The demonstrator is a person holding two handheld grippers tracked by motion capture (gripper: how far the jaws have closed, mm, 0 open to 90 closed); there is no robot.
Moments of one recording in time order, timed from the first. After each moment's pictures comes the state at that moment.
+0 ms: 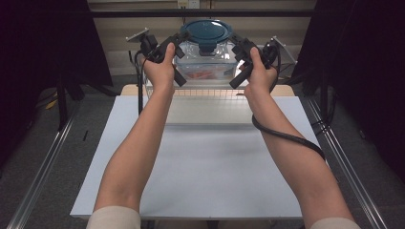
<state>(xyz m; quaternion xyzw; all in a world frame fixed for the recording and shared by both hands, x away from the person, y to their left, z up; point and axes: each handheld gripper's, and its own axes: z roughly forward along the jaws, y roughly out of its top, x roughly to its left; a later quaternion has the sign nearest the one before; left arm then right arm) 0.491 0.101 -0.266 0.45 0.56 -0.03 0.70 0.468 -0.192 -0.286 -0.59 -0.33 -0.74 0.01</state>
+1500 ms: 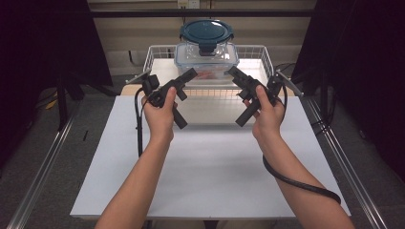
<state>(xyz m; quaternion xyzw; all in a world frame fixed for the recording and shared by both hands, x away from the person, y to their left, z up) 0.398 0.103 -0.320 0.48 0.52 -0.06 0.70 0.383 -0.193 -0.329 -0.55 -0.38 -0.74 0.04</state>
